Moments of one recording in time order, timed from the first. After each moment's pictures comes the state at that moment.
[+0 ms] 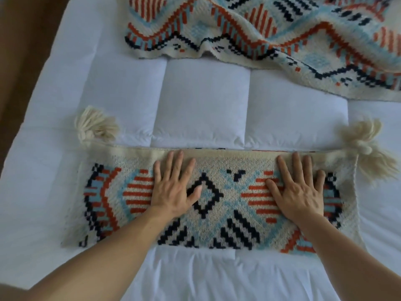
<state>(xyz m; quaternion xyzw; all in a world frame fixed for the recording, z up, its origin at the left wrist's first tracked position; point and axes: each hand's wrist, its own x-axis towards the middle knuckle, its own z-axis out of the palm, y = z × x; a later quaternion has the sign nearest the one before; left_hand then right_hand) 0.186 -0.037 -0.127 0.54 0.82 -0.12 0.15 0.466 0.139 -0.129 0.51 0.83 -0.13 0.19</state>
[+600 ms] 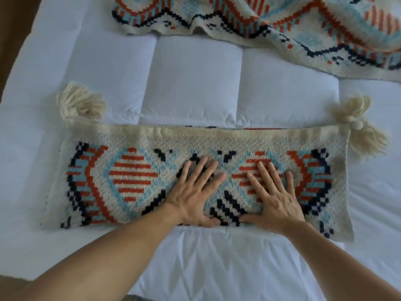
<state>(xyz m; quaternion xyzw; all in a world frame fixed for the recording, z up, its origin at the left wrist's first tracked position) 0.263 -0.052 -0.155 0.72 0.66 -0.12 0.16 0.496 0.071 -0.150 0.31 0.92 -0.11 0.19</state>
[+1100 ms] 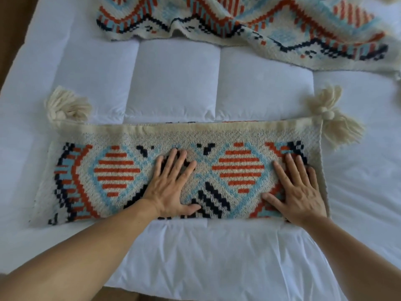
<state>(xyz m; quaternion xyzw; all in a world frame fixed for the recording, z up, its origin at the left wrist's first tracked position) 0.260 -0.055 -0.140 0.68 0.72 -0.11 0.13 0.580 0.109 -0.144 0.44 0.88 -0.14 0.15</state>
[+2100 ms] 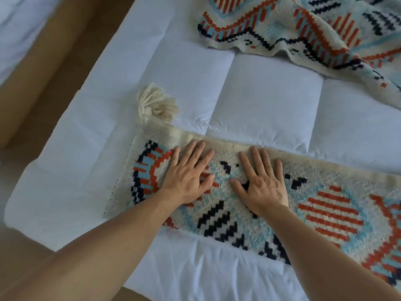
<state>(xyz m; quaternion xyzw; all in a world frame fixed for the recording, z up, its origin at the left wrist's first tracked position) 0.108 -0.099 -0.134 0.55 0.82 -0.07 0.13 0.286 0.045 -0.136 0.31 0.93 -0.12 0.14</state>
